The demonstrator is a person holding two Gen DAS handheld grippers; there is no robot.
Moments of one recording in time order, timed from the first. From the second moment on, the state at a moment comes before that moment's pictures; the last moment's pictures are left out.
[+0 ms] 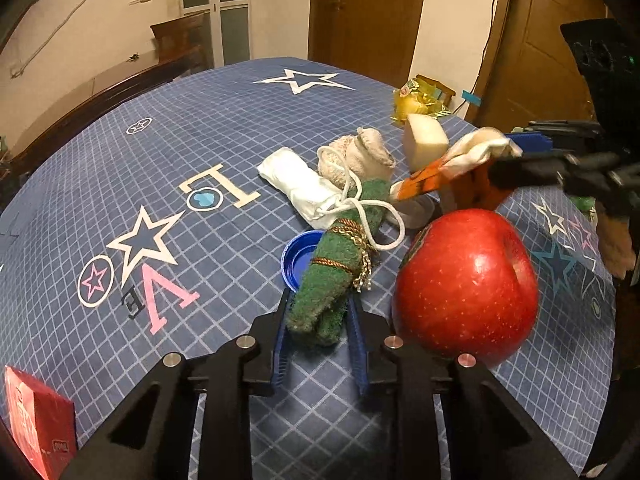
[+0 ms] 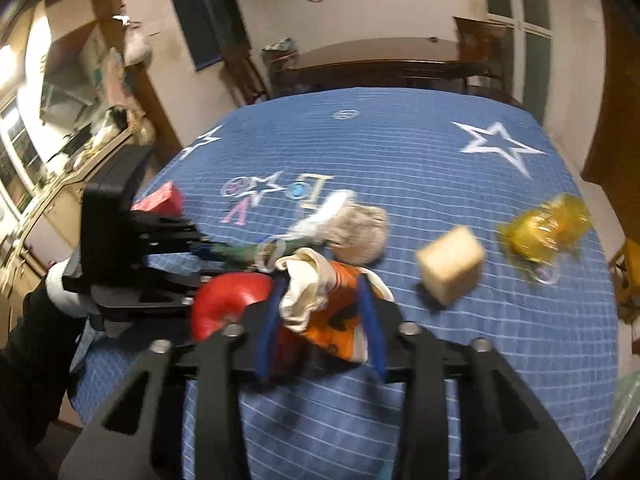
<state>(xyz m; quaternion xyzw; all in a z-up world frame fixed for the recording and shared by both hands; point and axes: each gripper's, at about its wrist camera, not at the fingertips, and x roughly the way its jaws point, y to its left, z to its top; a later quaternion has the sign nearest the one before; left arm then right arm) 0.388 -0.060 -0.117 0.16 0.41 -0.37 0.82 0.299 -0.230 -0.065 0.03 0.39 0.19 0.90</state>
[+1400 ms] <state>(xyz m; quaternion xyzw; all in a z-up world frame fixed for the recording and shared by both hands) 0.149 -0.089 -0.005 -0.02 0.22 -0.18 0.96 0.138 -0.252 -0.016 -0.01 0.19 0.07 0.98</state>
